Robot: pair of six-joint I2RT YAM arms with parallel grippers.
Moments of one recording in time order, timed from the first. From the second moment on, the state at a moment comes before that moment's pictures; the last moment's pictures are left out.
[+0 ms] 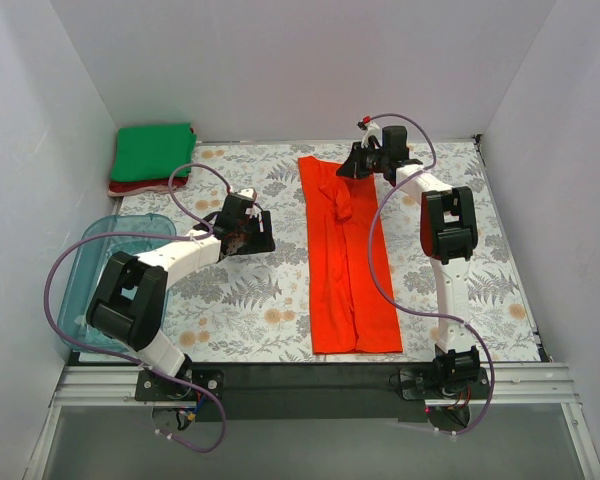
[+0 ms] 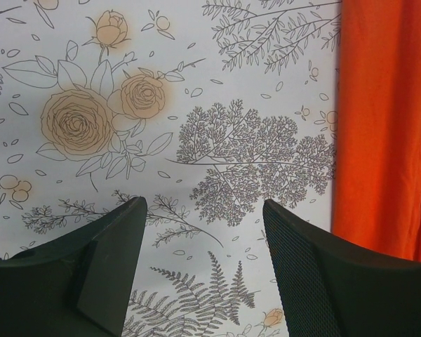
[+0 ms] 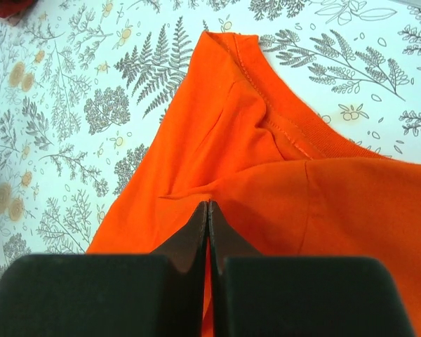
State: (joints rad) left arm -0.45 1.60 0.92 -0.19 -0.01 -0.47; right arm 0.20 2.43 1.90 -0.01 -0.72 0.16
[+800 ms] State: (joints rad) left arm -0.45 2.17 1.65 -0.08 0.11 -0.66; right arm 0.20 1.90 1.32 -0.01 -0.46 0.34
